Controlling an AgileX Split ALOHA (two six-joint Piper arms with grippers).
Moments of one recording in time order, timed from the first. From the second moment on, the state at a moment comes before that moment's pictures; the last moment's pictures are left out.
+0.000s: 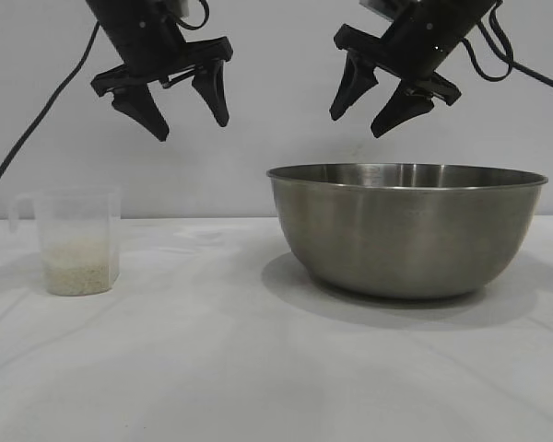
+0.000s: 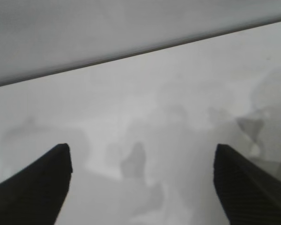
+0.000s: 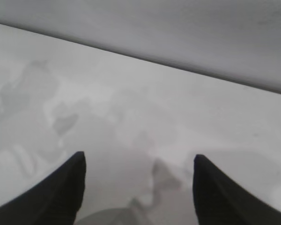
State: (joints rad) left arm -0.27 2.20 -1.88 -0.31 0.62 0.14; right arm 0.21 2.21 -1.84 0.75 0.74 -0.61
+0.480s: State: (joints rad) left arm -0.27 2.20 -1.88 -0.31 0.62 0.14; right arm 0.21 2.21 -1.84 0.75 0.75 -0.61
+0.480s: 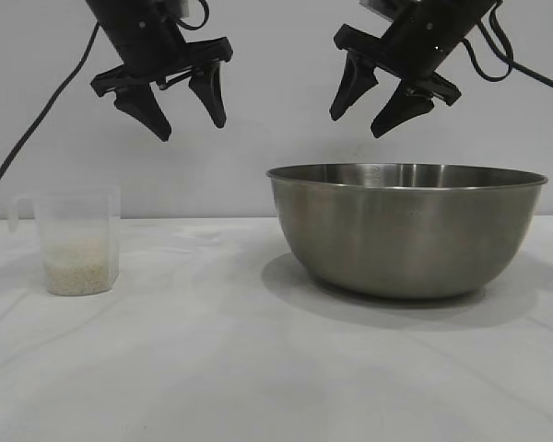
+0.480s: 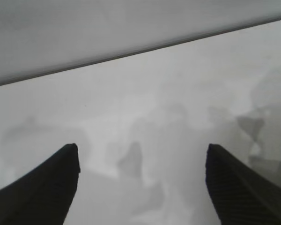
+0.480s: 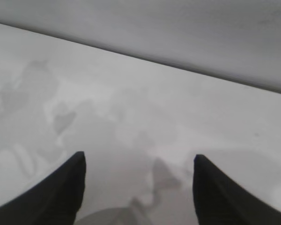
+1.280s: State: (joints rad) left arm -0.27 2.20 -1.89 -0.31 0.63 0.14; right arm 0.11 2.03 -1.84 0.50 1.21 -0.41
